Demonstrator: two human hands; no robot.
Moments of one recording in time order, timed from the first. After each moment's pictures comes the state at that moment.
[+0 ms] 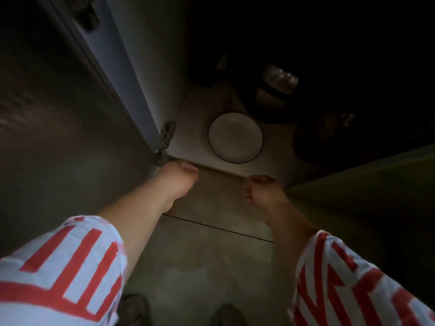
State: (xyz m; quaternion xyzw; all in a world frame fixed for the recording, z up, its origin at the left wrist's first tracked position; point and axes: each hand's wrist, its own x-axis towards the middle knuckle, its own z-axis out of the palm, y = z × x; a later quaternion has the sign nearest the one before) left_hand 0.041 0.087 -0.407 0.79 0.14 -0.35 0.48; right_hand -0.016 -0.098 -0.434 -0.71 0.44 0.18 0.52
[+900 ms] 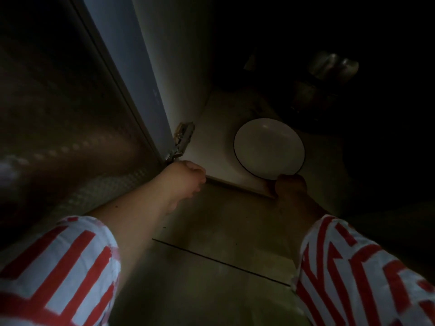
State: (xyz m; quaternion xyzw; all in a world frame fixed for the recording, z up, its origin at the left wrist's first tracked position) left_hand 0.095 0.103 -0.517 0.78 0.14 -0.32 0.52; right_hand 0.074 -0.121 -0.581 -0.76 0.46 0.12 0.45
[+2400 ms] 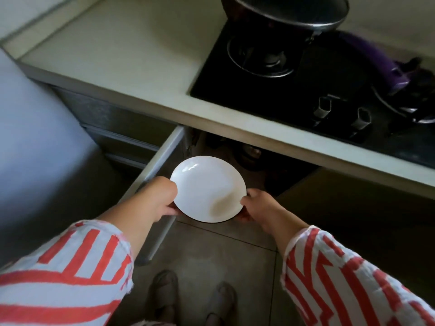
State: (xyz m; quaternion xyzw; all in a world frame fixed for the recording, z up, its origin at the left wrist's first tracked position) left_hand -0.047 0.187 0.000 0.73 0.32 -0.31 0.52; right_hand -0.101 -0.023 -0.022 -0.75 0.35 0.24 0.51
